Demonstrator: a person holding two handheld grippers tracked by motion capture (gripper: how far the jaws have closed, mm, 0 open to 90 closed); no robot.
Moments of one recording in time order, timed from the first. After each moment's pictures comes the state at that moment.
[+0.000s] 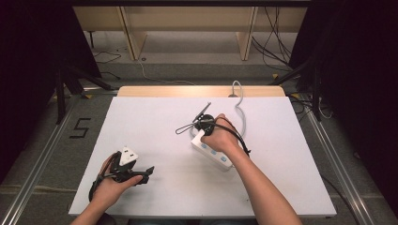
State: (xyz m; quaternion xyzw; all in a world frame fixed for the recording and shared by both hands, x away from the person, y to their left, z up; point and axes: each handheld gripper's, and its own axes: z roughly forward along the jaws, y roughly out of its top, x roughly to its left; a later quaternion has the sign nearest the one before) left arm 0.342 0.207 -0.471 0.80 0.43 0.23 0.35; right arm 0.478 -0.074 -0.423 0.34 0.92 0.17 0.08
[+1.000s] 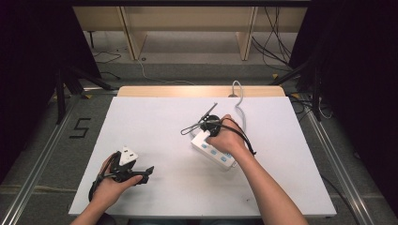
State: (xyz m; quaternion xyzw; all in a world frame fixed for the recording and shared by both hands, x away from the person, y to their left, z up) left arm 0.342 0.208 -0.471 0.80 0.43 0.23 0.35; right arm 0.470 -0.092 -0.417 0.34 0.92 0.17 0.08
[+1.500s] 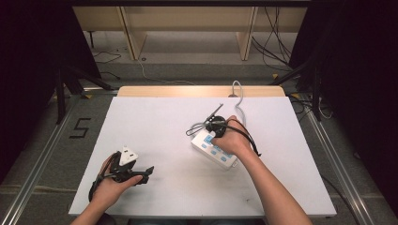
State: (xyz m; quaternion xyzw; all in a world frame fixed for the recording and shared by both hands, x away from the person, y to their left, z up) left arm 0.342 0.208 -0.471 0.80 0.43 0.23 0.35; right arm 0.465 -0.106 -0.416 0.35 0.92 0.17 0.08
